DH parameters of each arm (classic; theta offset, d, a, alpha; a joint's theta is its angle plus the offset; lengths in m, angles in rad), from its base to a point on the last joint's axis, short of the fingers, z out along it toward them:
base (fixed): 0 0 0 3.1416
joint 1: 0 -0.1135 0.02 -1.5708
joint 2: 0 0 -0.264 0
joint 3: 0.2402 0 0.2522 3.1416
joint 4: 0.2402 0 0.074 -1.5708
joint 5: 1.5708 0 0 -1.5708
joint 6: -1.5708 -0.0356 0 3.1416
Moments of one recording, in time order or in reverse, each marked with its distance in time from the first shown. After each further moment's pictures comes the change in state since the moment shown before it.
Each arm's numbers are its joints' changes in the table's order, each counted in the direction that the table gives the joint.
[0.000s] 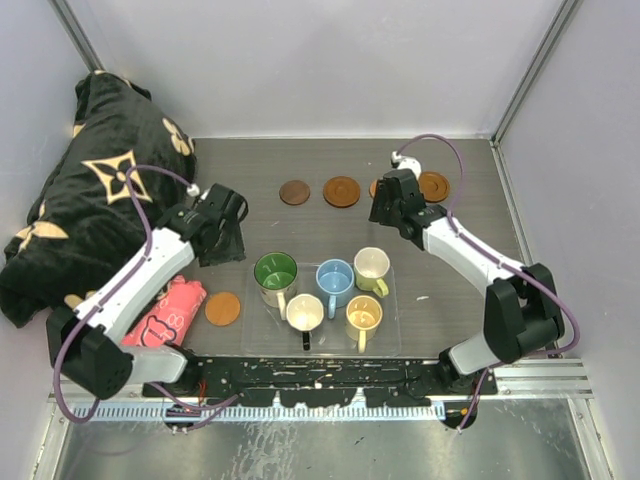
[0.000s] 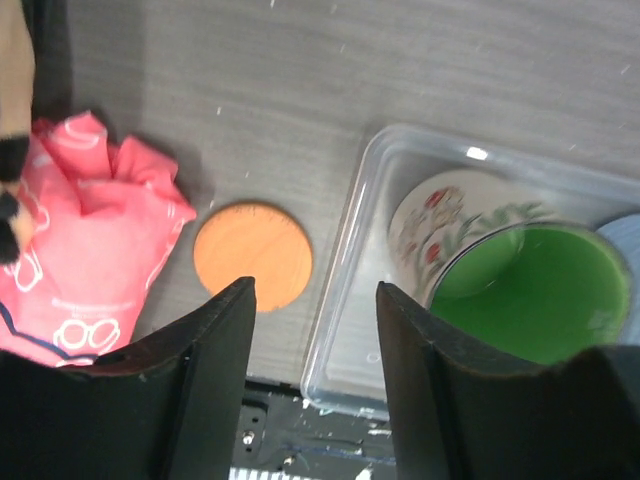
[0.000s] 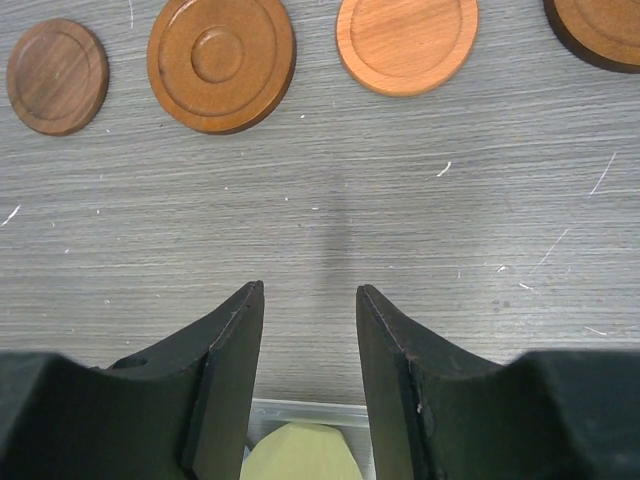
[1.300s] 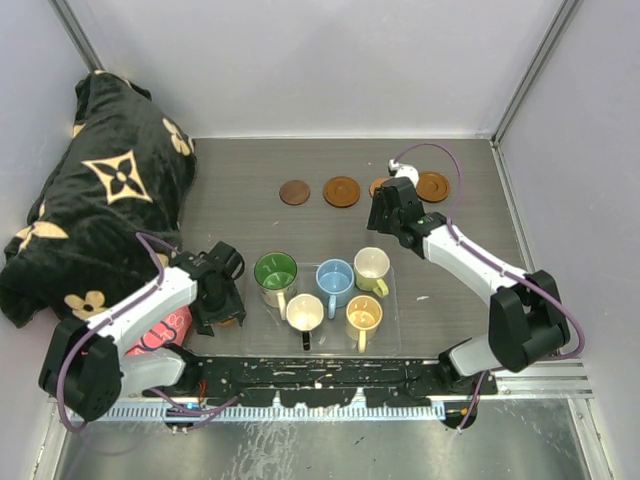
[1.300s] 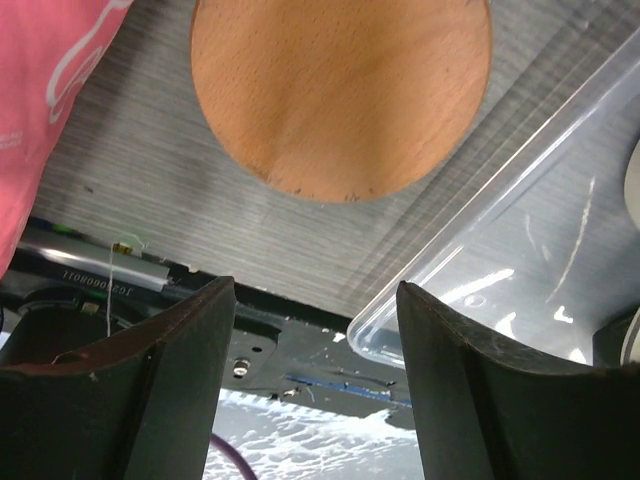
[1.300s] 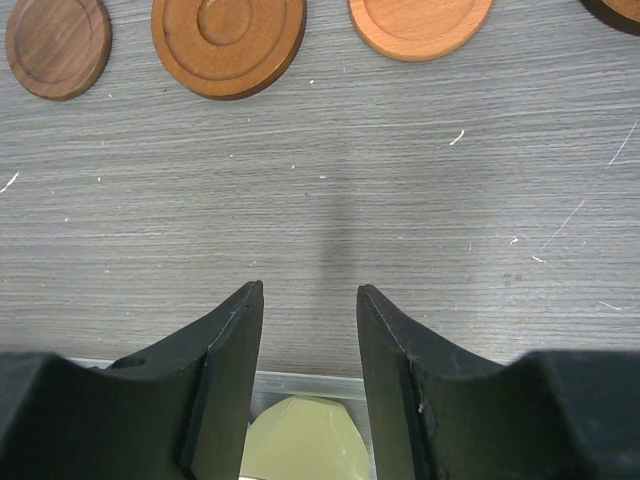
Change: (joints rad) left arm 0.017 0.150 -0.516 0.013 0.219 0.294; right arm -0.037 0.047 -0.059 0.000 0.004 -0.014
